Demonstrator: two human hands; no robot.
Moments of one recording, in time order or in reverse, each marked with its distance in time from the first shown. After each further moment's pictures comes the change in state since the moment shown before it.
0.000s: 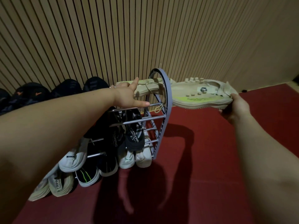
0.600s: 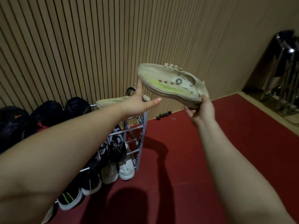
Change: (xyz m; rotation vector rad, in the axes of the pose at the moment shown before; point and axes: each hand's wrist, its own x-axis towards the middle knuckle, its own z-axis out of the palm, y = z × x) left_hand -0.049 0.088 -0.017 -0.735 0.031 0.278; right_hand -0.109 -0.034 0.008 0.348 -0.062 -0.112
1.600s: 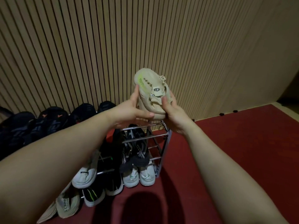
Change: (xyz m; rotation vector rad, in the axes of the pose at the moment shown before) left_hand -0.050 -0.047 -0.066 -0.621 -0.085 0.048; right_hand -0.050 0.087 0.102 -0.479 -0.857 0.018
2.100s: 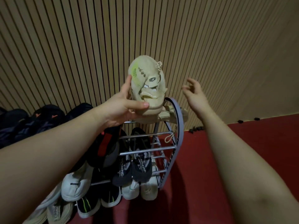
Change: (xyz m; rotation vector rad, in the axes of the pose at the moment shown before) left_hand 0.044 -0.002 -0.038 -0.262 0.184 0.096; right_hand 0.104 -0.008 -0.073 -0.547 0.264 -0.121
